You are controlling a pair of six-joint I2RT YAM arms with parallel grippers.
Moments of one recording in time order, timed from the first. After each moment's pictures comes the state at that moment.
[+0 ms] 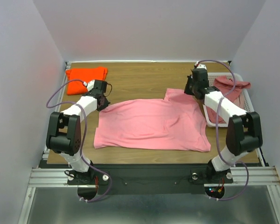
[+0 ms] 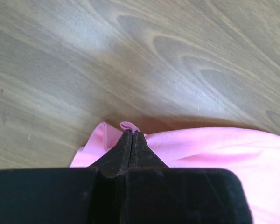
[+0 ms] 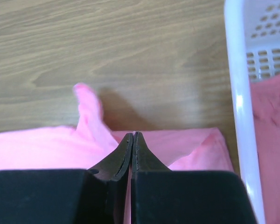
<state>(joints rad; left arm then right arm) -0.21 1.65 1.05 -0.38 -0.29 -0.70 0.22 1.66 1.20 -0.19 0.17 0.34</state>
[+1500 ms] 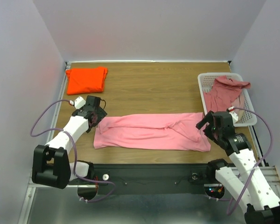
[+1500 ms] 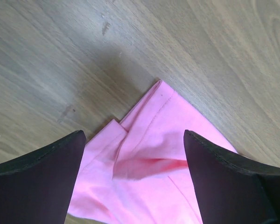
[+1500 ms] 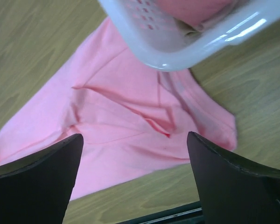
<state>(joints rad) -0.21 1.25 0.75 -0.55 -0.39 -0.94 0.22 0.66 0.64 -0.82 0.27 0.87</state>
